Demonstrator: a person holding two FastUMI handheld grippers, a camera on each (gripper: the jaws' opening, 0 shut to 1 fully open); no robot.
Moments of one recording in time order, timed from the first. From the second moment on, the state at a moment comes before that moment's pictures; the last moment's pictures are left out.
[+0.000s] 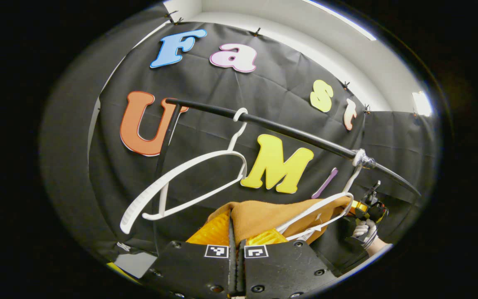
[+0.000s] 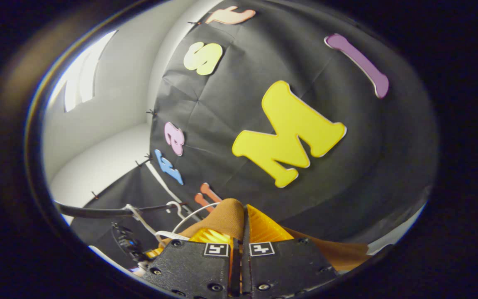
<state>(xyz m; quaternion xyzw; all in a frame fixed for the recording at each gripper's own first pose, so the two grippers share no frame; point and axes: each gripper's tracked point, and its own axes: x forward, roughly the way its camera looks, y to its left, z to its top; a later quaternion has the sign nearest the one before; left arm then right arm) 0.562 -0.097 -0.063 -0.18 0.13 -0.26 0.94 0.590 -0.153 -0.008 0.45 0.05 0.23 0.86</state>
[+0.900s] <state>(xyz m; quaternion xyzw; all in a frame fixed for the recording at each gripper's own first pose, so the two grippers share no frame) 0.548 -0.095 -0.070 -0.36 0.17 -0.32 0.86 0.615 -0.123 -0.047 0.55 0.17 0.29 0.76</state>
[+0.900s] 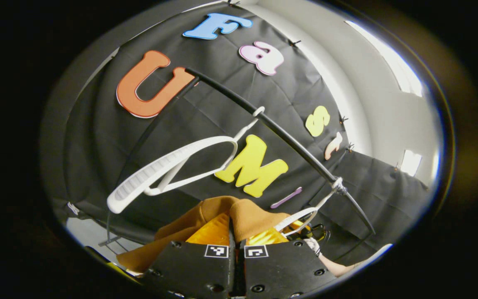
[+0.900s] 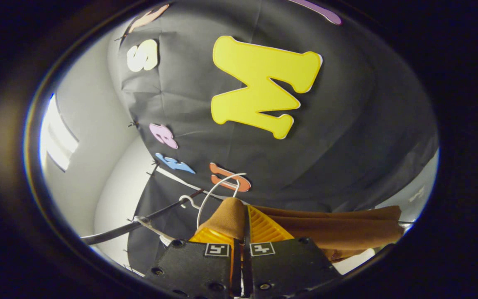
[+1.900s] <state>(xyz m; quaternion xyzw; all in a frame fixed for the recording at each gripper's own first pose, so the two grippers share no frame) 0.540 -0.091 -0.078 -0.33 0.16 -0.36 0.86 0.622 -0.126 -0.038 0.51 0.15 0.31 0.79</state>
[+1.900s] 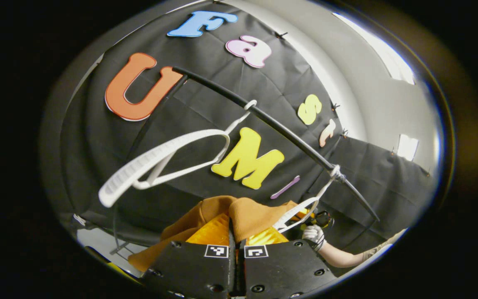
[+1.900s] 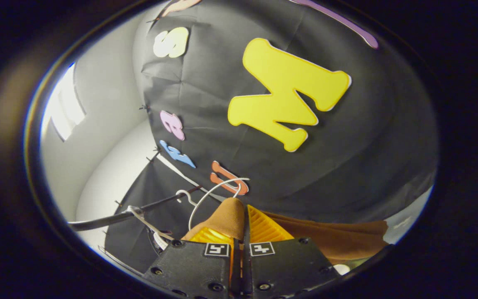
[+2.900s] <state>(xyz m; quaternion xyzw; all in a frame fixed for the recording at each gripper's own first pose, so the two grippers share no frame) 0.559 -0.066 -0.094 -0.21 0.18 -0.30 0.91 0.646 -0.128 0.001 0.38 0.11 0.27 0.88</state>
